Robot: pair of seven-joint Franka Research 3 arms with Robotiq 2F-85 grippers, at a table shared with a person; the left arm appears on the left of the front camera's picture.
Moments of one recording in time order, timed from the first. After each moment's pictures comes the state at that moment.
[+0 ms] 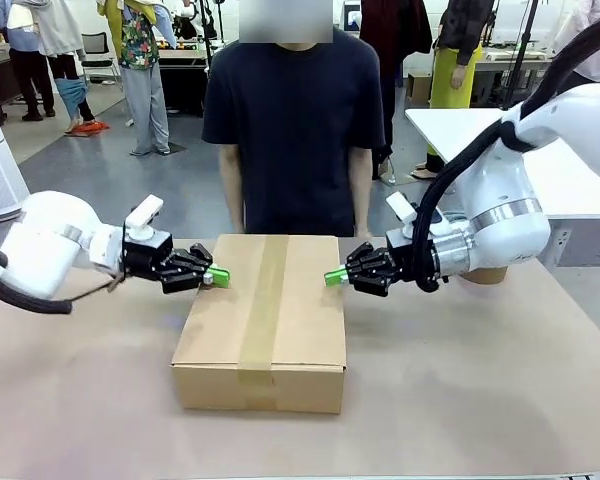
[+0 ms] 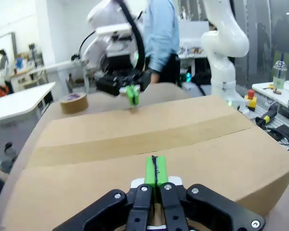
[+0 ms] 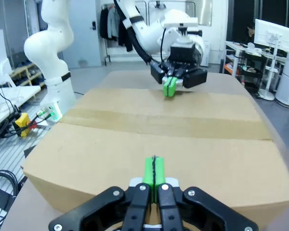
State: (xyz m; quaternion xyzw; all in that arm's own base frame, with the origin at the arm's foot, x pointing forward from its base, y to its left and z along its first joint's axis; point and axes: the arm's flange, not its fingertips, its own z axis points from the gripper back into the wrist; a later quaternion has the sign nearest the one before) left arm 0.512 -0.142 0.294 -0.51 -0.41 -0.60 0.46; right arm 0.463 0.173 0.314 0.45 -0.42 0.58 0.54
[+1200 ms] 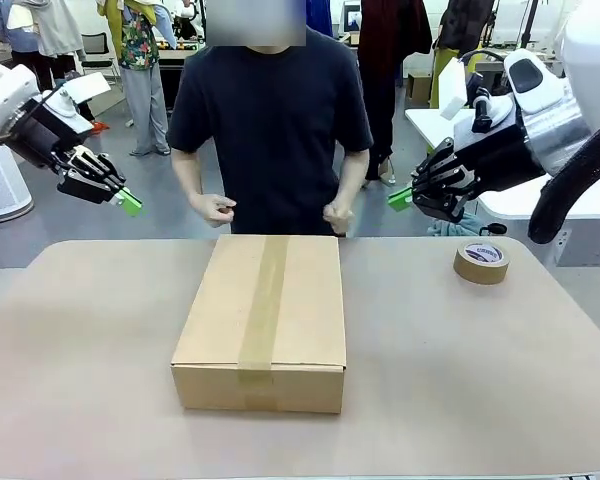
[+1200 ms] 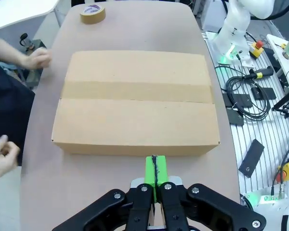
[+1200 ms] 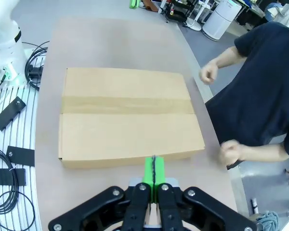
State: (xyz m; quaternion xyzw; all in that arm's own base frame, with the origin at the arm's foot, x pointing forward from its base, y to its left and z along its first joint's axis) left arm 0.459 -0.076 0.523 -0.31 -0.24 -0.64 0.67; right arm 0.326 0.141 0.539 0.13 -0.42 0.61 0.66
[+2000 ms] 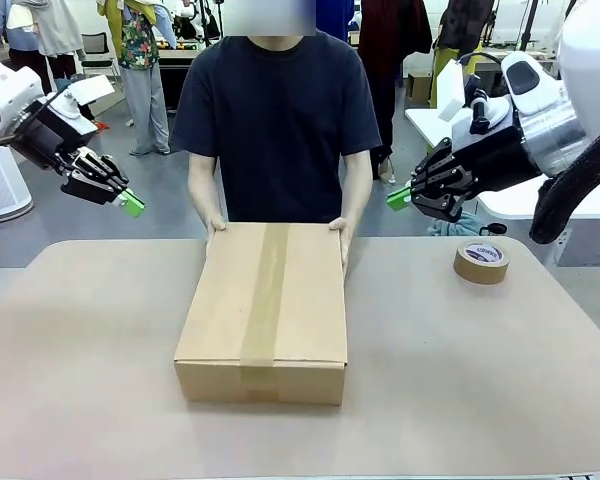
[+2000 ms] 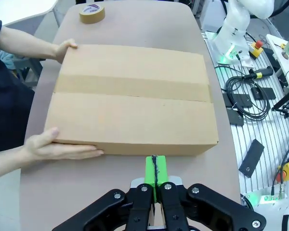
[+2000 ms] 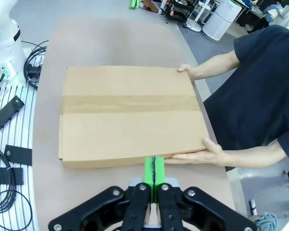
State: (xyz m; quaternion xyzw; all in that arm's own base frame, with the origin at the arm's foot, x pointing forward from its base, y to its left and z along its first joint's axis) left arm 0.462 -0.077 0.522 -0.31 -0.23 -0.64 0.67; right arm 0.330 0.141 0.537 0.13 -0.42 0.61 0.66
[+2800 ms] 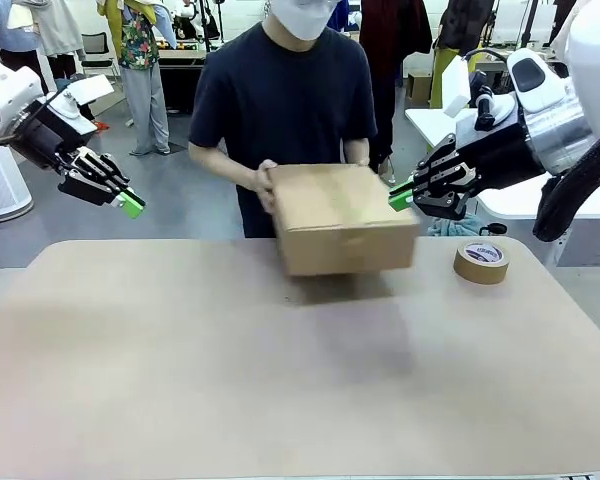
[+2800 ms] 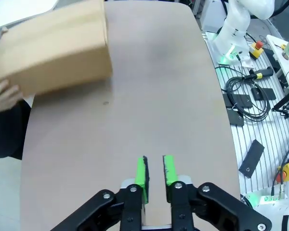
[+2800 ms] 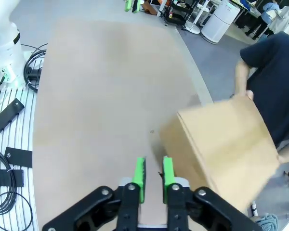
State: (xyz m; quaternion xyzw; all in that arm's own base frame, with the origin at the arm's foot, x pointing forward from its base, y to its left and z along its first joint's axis) left arm 0.461 -0.076 0.523 -0.31 -0.24 -0.64 0.67; right arm 0.331 0.136 0.539 0.14 -0.43 0.61 0.66
